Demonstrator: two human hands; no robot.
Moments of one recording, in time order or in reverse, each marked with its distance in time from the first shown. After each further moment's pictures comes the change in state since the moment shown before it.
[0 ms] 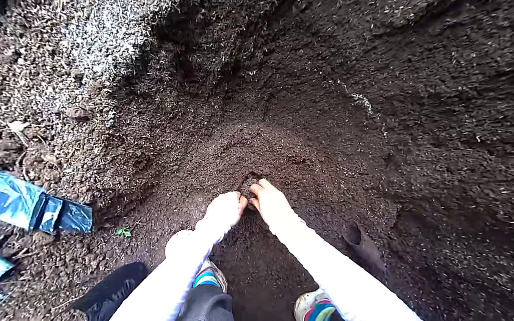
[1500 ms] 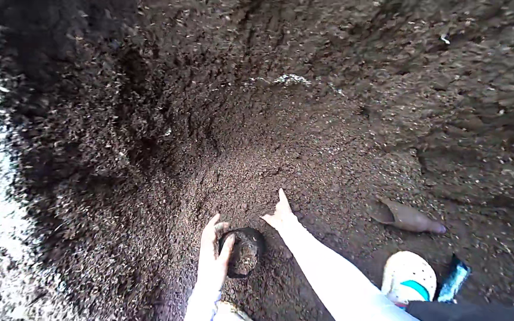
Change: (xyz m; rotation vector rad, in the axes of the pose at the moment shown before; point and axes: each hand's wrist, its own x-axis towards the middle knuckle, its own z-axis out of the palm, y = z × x) left_hand 0.057 -0.010 0.000 -0.315 0.391 0.553; right_hand 0.118 0.126 0.075 2.592 0.438 0.631
